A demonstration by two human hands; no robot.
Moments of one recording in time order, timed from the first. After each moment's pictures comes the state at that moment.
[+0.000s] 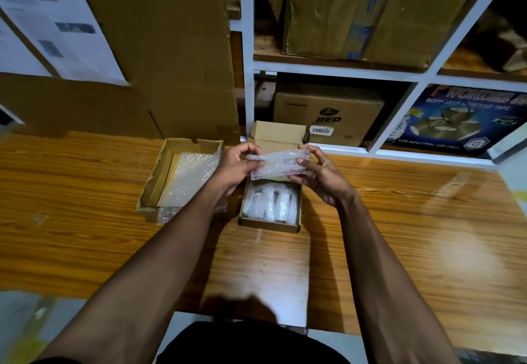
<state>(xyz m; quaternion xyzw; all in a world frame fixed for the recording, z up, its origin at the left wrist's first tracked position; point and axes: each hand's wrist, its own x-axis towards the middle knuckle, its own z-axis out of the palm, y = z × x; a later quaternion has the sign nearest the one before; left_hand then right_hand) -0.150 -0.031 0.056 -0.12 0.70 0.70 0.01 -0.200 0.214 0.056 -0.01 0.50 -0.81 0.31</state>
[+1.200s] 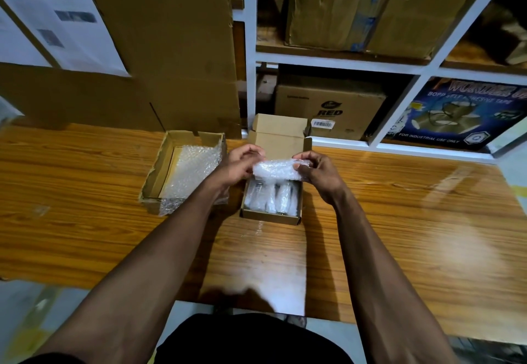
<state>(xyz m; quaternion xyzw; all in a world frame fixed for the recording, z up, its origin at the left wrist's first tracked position) -0.127 -0.037 0.059 -0.10 0.74 0.66 0.10 -0.192 0.211 0.033 -0.06 0.71 -0.67 0.21</state>
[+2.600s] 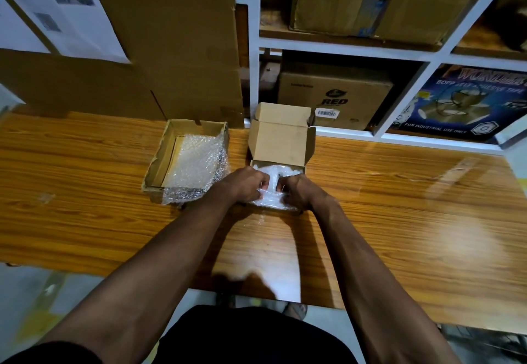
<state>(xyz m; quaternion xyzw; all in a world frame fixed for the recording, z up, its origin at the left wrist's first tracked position) -0.111 -0.020 0.023 0.08 0.96 0.17 0.20 -0.162 0.179 -0.005 -0.30 0.91 -0.14 0.25</state>
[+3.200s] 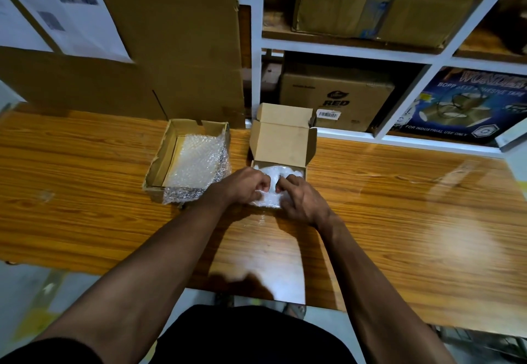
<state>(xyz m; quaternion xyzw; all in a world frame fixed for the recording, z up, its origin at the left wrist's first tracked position) -0.109 -0.031 0.015 0.13 0.95 0.20 0.18 -0.130 0.197 -0.014 -0.38 0.90 -0.20 0.08</state>
